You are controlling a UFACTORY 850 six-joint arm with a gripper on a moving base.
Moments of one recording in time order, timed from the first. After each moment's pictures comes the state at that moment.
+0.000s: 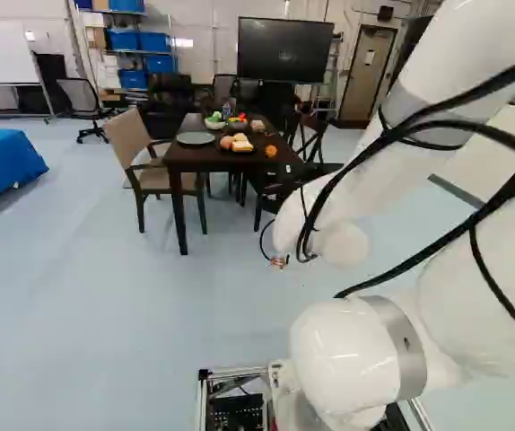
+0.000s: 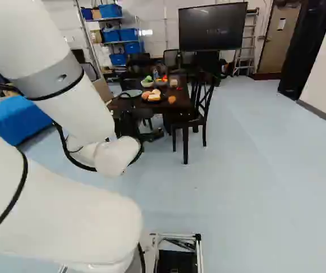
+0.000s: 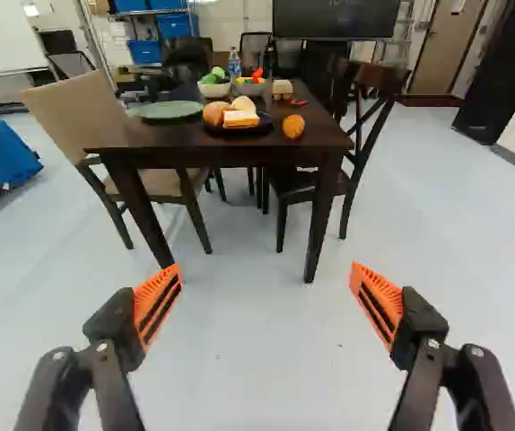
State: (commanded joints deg) arm 0.0 16.0 -5.0 0.0 50.0 0.0
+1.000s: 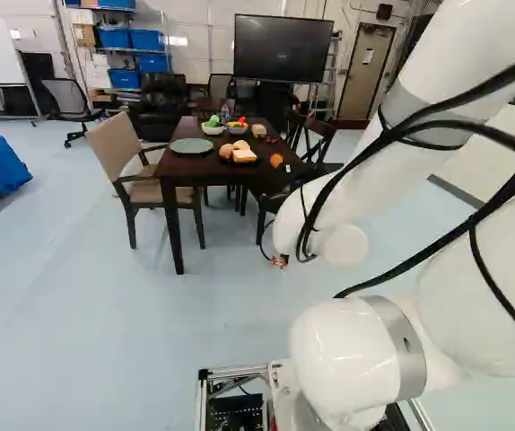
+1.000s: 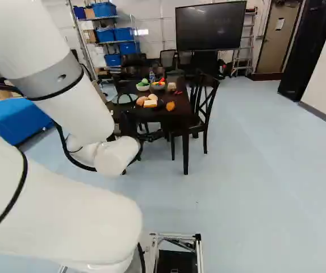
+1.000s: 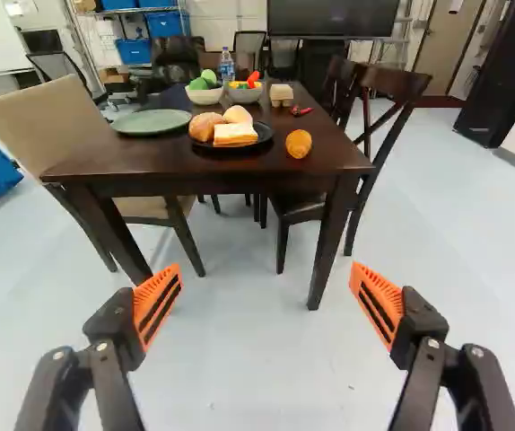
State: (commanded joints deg) arm 0.0 16.0 -5.0 0.0 50.0 0.0
